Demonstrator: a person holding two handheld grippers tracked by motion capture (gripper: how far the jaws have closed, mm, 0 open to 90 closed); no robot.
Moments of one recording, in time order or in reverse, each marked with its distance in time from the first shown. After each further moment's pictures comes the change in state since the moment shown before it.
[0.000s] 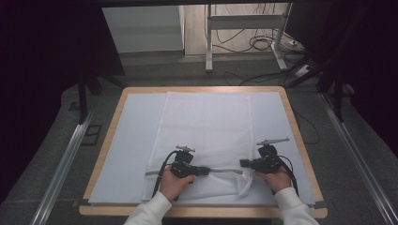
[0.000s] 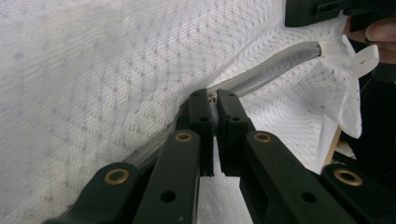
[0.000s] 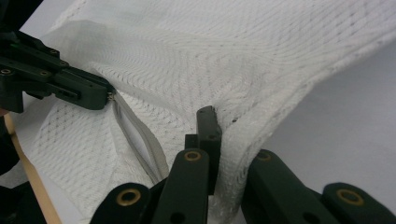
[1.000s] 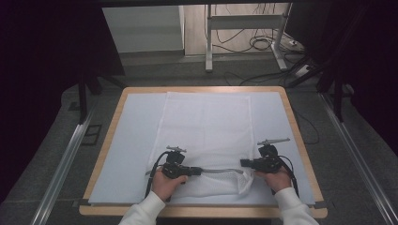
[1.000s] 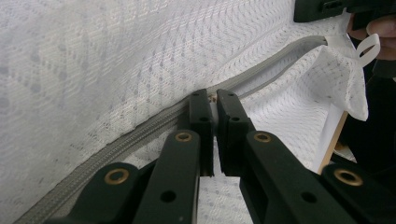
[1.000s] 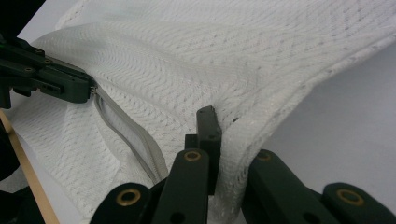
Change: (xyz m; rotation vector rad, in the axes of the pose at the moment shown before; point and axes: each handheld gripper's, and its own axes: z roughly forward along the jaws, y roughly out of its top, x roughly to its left) left arm 0.010 -0.010 -0.020 -0.018 0.024 -0.020; right arm -0.001 0.000 0.000 -0.009 -0.001 0.017
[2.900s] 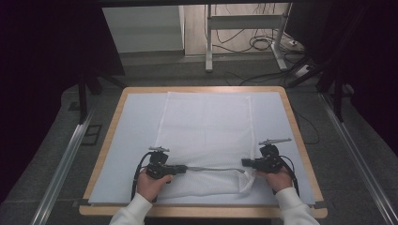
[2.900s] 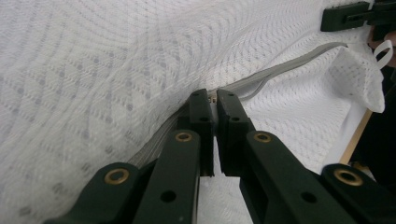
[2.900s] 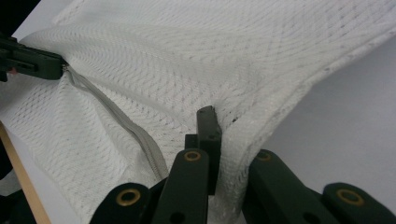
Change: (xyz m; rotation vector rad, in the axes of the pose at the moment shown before) left arm 0.022 -0.015 -0.040 -0.063 0.072 -0.036; right arm -0.003 -0.001 -0.002 -0.007 -0.015 -0.004
